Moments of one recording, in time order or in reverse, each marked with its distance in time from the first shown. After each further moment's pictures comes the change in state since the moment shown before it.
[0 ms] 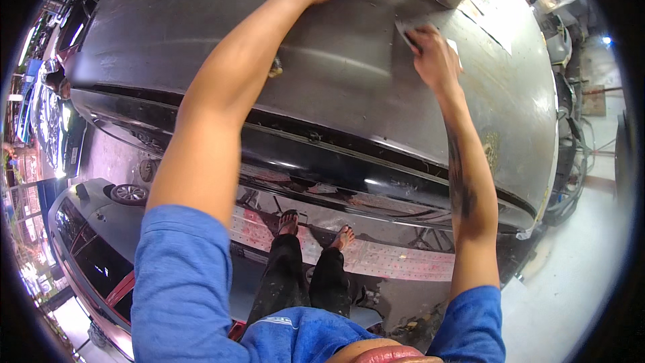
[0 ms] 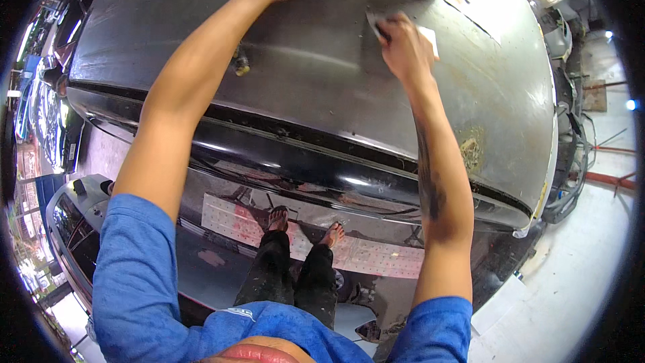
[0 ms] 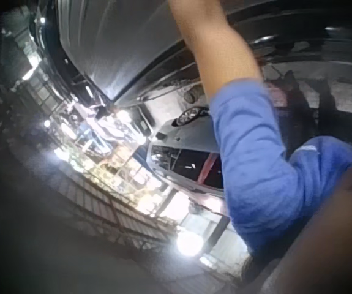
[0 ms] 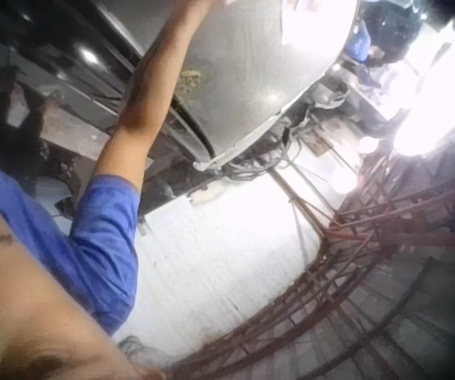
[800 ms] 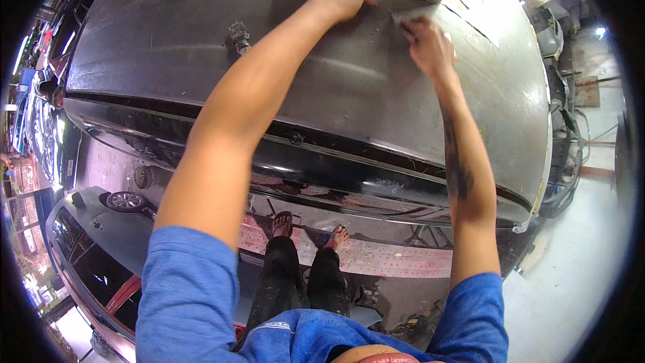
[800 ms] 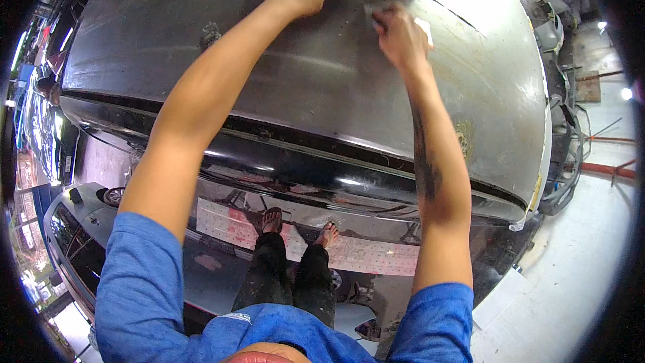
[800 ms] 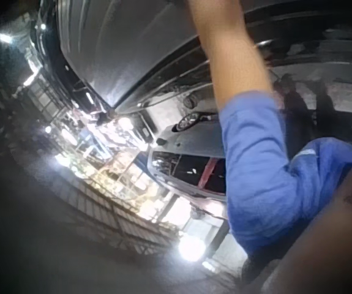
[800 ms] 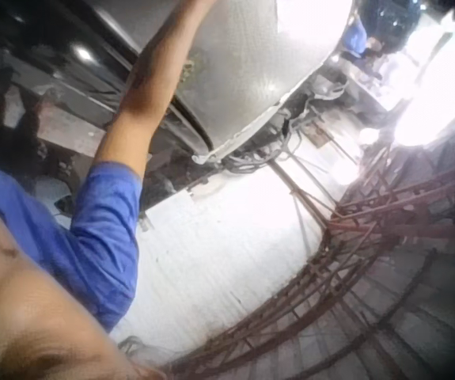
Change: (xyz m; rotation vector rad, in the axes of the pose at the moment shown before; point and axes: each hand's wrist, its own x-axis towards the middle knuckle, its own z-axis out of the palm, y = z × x) left_hand 0.039 0.043 0.045 0.006 -0.018 0.057; right_hand 0.022 0.040 0.004 -0.018 -0.063 0.138
